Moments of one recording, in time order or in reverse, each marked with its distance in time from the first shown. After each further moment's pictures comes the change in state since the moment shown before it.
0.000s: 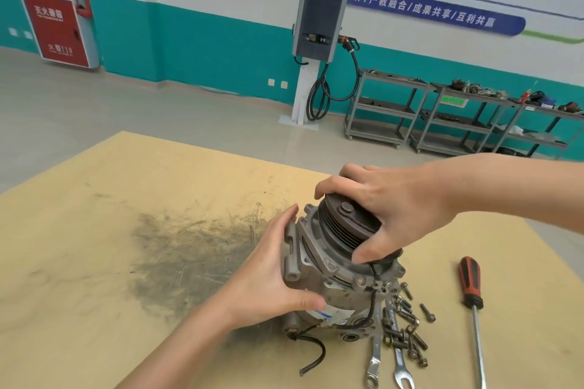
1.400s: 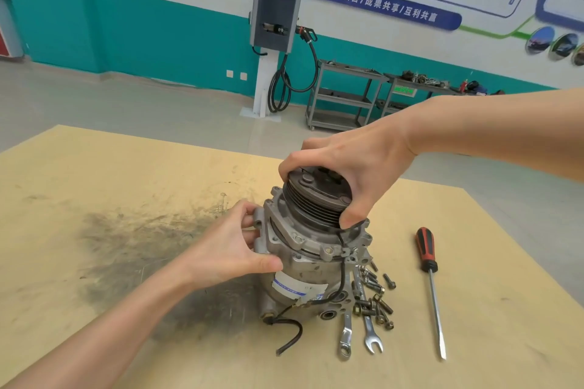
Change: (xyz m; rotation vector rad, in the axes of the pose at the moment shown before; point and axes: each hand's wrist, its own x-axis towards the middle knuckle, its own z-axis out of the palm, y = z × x) left_hand 0.021 -0.016 -0.020 -0.202 -0.110 -0.106; right_hand 0.006 0.014 -0.016 0.106 -0.043 -0.157
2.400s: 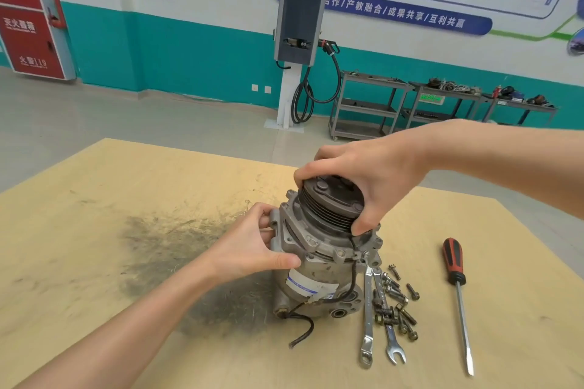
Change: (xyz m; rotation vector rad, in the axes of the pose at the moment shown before) left_hand -0.004 0.007 -0.005 0.061 0.055 -0.005; right_hand 0.000 -0.007 0.007 -0.066 0.093 0.028
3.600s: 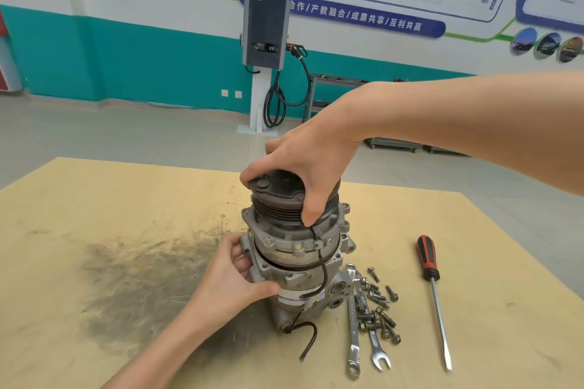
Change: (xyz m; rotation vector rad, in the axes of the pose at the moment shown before) left_hand 0.005 -0.040 0.024 -0.227 0.174 -0.006; right_hand 0.036 0.009 -0.020 -0.103 -0.073 0.263
